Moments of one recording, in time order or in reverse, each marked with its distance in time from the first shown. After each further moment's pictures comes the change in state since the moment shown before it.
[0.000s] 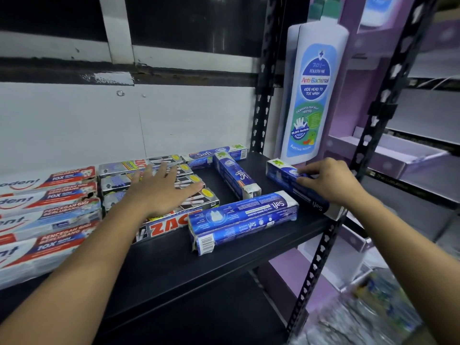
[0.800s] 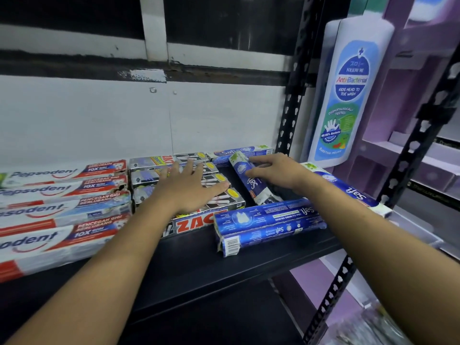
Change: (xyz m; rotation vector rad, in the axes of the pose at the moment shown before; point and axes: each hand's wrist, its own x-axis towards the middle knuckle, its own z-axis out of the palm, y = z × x) left_hand -0.002 0.002 0.000 -0.027 -0.003 -0.012; right_hand 0.046 -0.112 0.063 0.517 -0.428 -0.114
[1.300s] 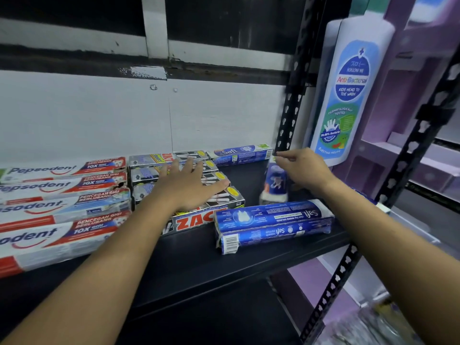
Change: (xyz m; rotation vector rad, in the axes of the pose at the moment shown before) left_hand 0.003 -0.001 0.002 0.017 0.017 0.000; right_hand -0.019 0.015 -0.022 -0.119 0.366 0.014
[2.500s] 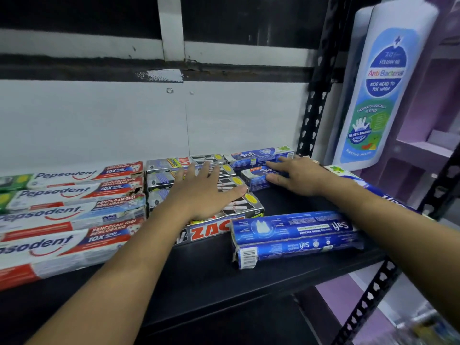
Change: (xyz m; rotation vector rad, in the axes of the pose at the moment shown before) left_hand -0.007 0.004 -0.004 -0.020 -0.016 -0.005; right_hand 0.047 0.004 0.036 -0.680 -0.381 -0.367
